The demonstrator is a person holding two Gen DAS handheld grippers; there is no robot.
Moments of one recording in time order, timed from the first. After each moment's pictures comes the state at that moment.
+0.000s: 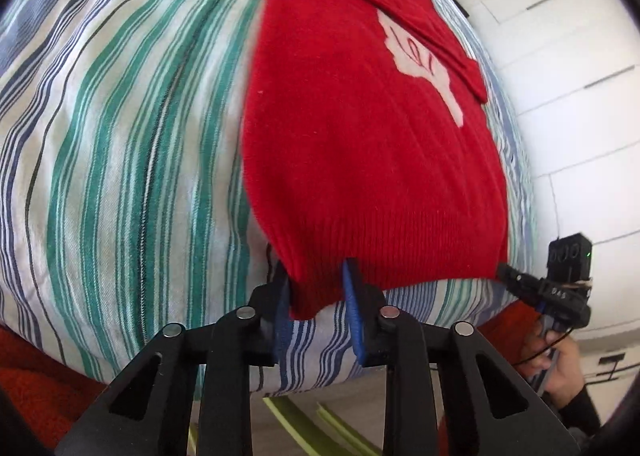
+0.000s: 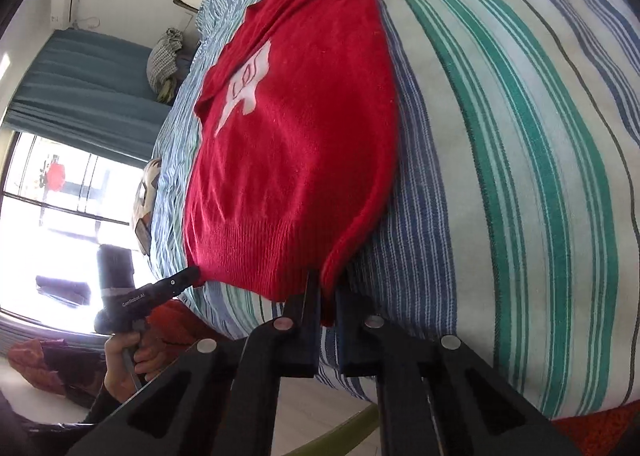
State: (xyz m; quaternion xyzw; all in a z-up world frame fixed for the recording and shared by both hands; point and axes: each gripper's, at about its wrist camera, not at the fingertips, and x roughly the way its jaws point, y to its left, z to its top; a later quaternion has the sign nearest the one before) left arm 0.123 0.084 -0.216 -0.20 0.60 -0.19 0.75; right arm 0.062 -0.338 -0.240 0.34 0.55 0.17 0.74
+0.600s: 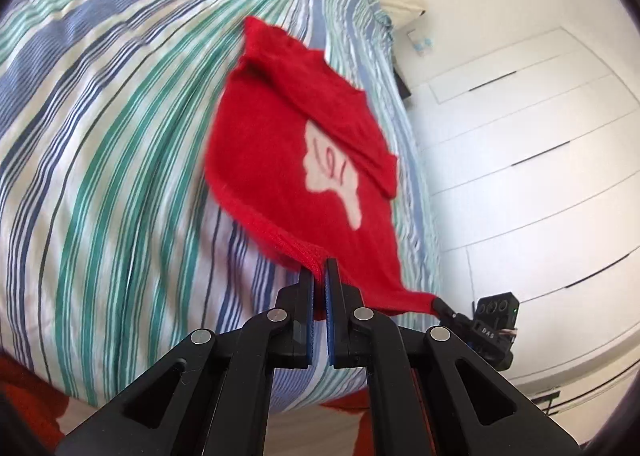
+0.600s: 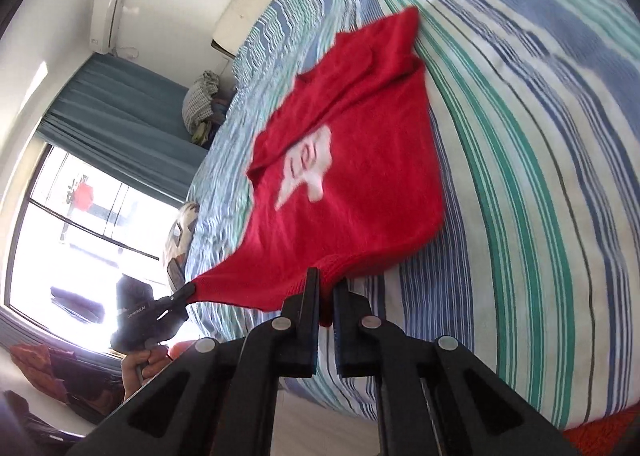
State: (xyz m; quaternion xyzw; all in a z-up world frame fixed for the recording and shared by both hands) left arm 0.151 0.115 -0.142 -0.34 0.48 -0.25 0.77; right arm 0.082 -0.365 -0.161 0.36 0.44 0.18 0.80
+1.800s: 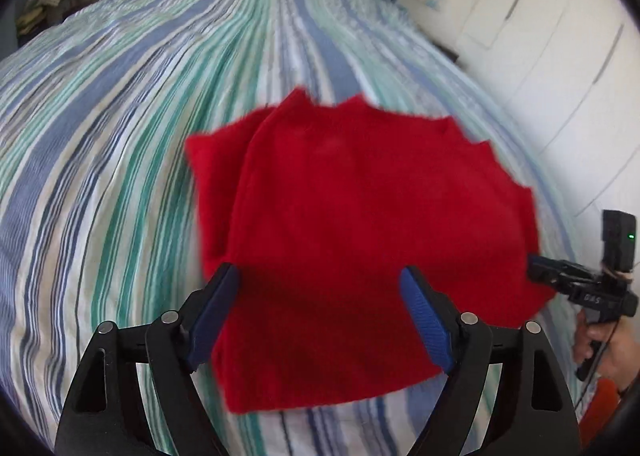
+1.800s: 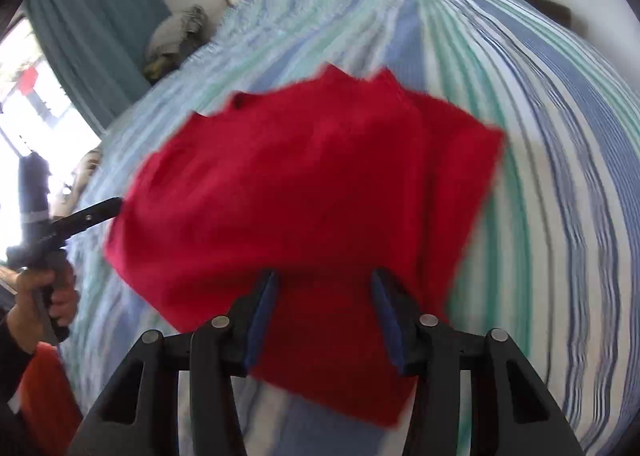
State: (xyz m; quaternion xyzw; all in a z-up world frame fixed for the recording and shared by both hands) left arm 0.348 0.038 -0.197 -0.06 0.48 -0.15 0.86; right arm 0.301 -0.359 -0.208 0.11 0.49 0.12 0.85
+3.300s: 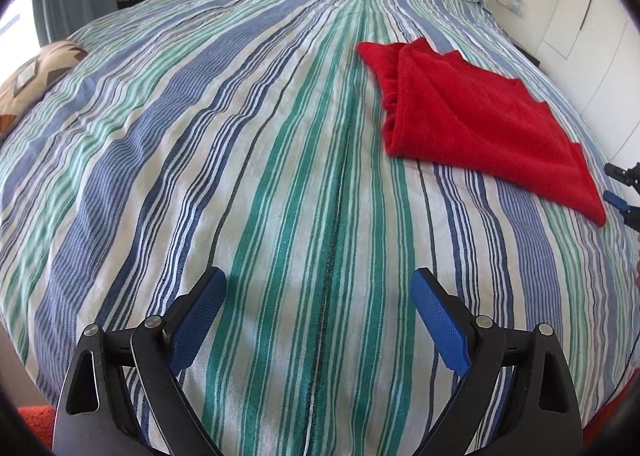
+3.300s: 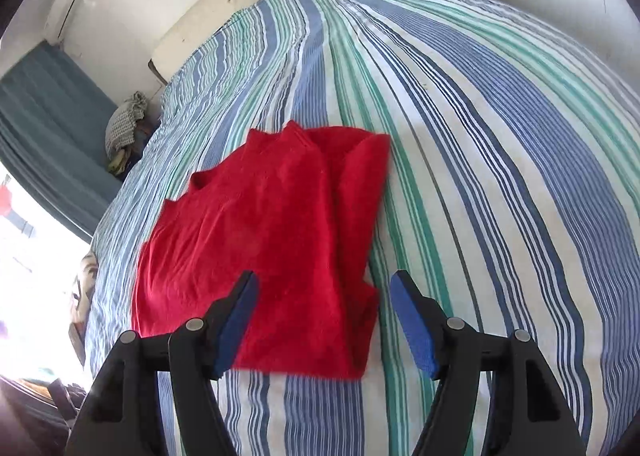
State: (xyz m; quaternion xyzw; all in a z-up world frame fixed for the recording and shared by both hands) left arm 0.198 0.101 -0.201 -0.05 0.48 -0.01 0.88; right arm 0.288 -0.409 -0.181 0.26 0.45 0.04 0.86
